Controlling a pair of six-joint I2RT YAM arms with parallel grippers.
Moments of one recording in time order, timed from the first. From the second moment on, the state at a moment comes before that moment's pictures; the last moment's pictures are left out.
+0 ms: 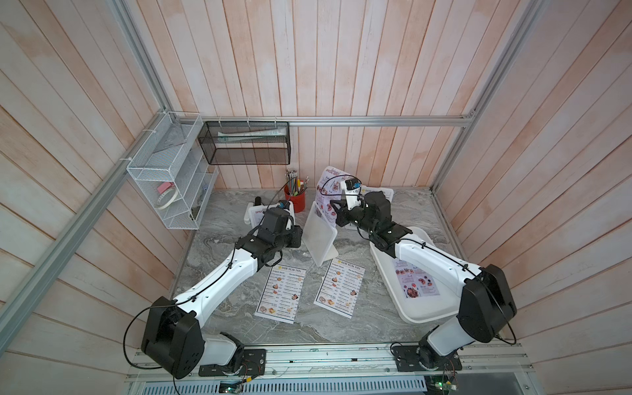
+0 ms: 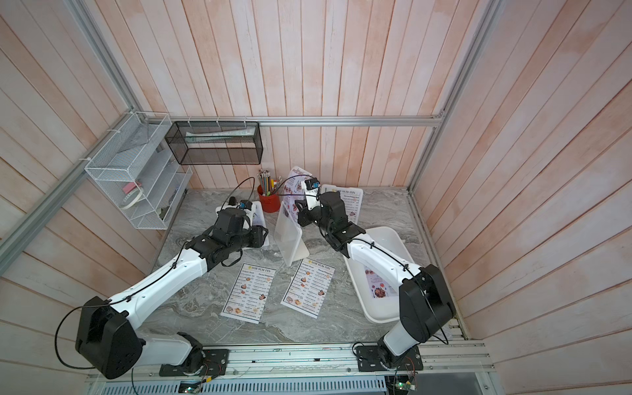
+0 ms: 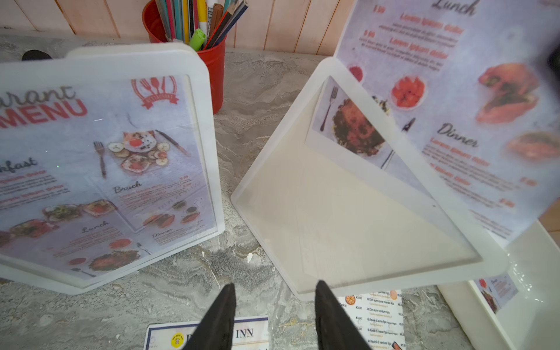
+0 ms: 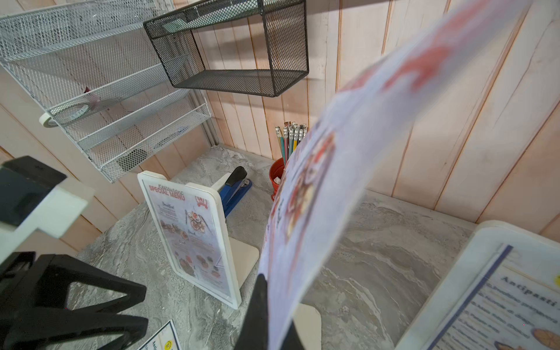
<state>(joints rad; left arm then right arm) -0.50 1.37 1.08 -0.38 0.00 -0.35 0.61 1.56 1.18 0.17 -0.15 0.18</state>
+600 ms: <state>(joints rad) -0.50 1.37 1.08 -0.38 -0.01 -0.35 0.62 1.53 1.10 0.24 -0.13 0.18</state>
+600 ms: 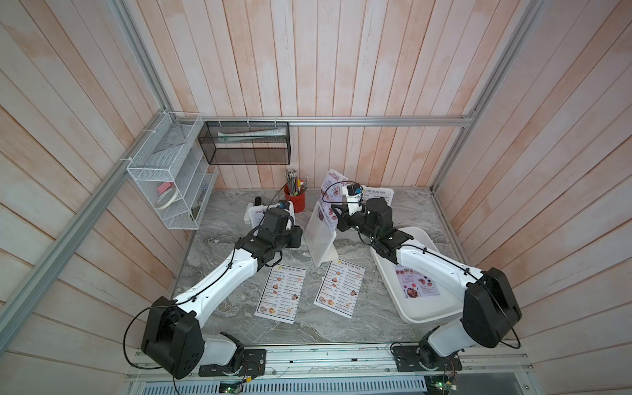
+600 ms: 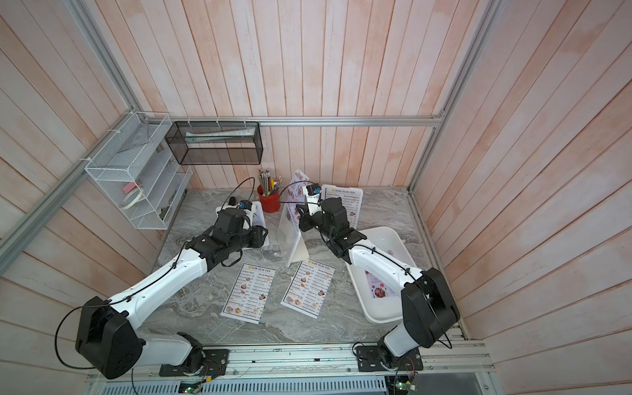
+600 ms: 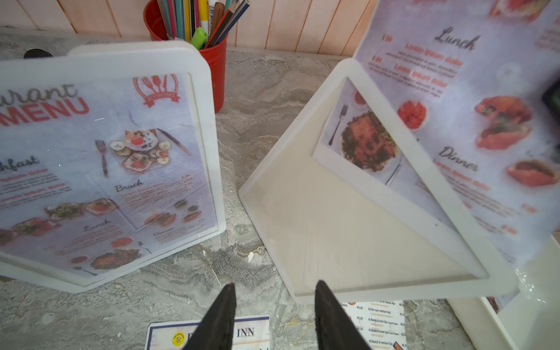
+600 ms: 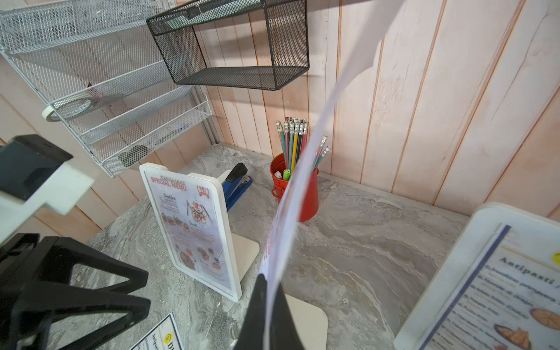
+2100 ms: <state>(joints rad) -0.50 1.37 1.08 -0.38 -0.01 -0.35 0.68 1.45 0.98 0.31 -0.09 0.17</state>
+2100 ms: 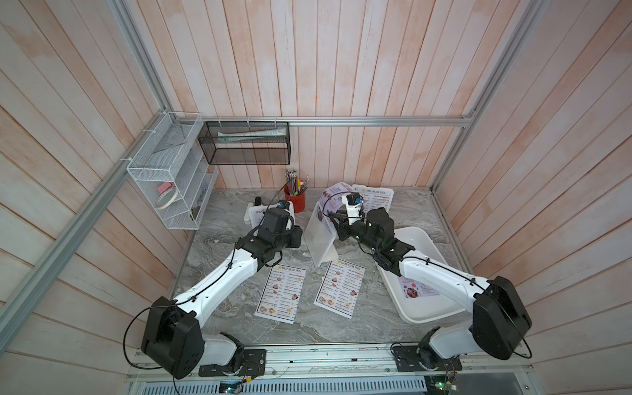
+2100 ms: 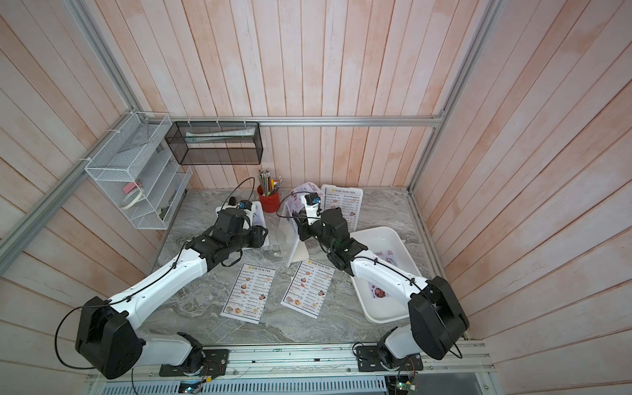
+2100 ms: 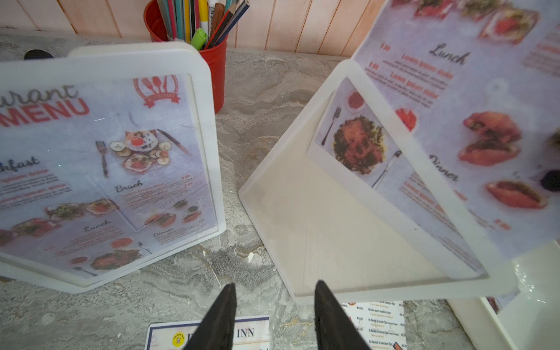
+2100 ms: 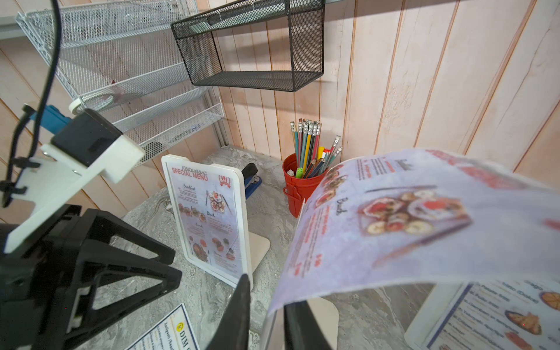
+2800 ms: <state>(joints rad) -0.50 1.37 1.08 -0.37 -0.01 -0.35 0.71 1.45 0.89 0.37 0.00 0.16</state>
